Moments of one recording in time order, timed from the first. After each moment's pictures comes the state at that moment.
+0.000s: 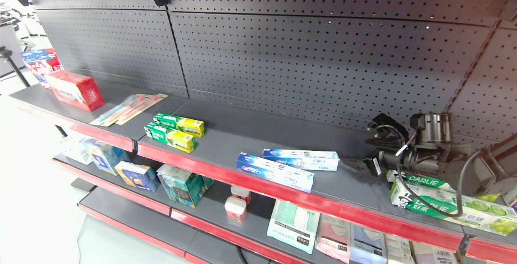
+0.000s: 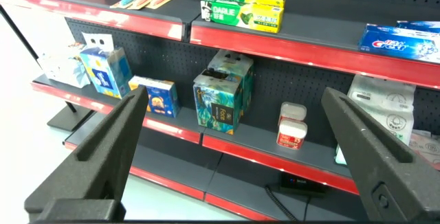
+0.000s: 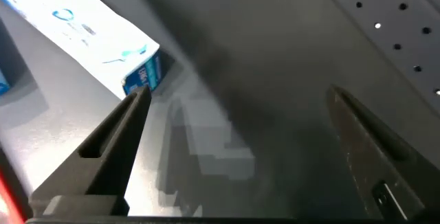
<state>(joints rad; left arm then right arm) 0.00 0.00 0.00 0.00 0.02 0.01 0.08 1.97 -0.76 -0.67 0.32 -0.43</state>
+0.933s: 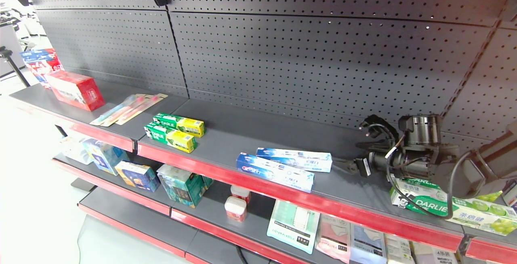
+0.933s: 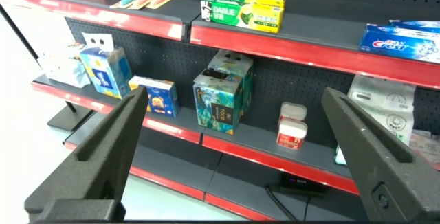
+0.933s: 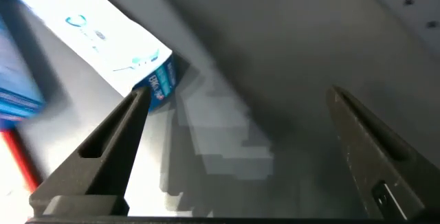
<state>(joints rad) 0.00 0.00 0.00 0.00 0.02 0.01 0.14 1.99 -0.76 -0.67 0.32 -0.31</state>
